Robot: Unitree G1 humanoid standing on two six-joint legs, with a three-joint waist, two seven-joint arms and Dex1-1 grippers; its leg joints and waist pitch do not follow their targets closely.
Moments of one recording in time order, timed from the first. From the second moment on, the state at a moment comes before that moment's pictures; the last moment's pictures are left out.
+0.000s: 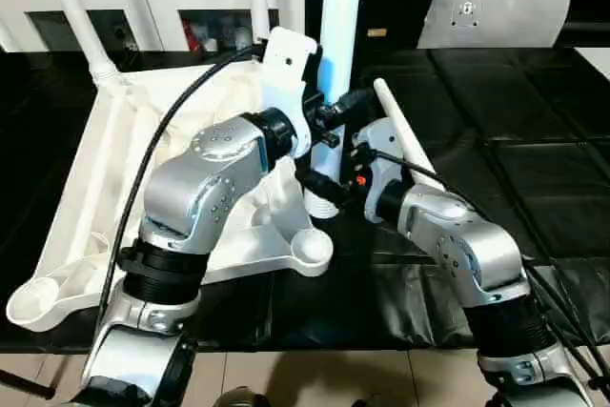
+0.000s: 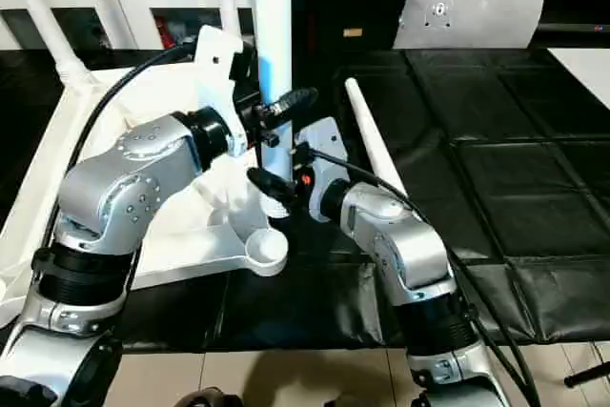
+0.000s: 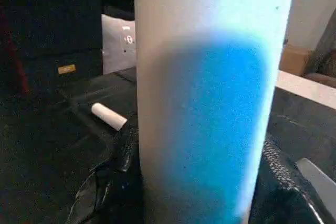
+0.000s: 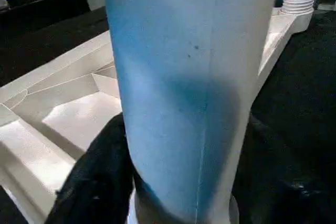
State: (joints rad) left arm -0.71 0.14 -0.12 -0.08 -0.42 0.74 -0.32; right arm -0.47 -0.16 0.16 0.01 0.31 0.63 0.52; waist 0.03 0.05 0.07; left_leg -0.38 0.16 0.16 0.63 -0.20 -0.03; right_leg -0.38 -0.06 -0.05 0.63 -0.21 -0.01
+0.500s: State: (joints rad) left arm -0.71 0.15 -0.12 -0.11 -0.43 0.75 -0.35; right arm -0.47 -0.14 0.14 0.01 0.32 0.65 0.51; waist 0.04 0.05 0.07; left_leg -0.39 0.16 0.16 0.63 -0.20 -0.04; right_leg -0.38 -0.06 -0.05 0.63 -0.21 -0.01
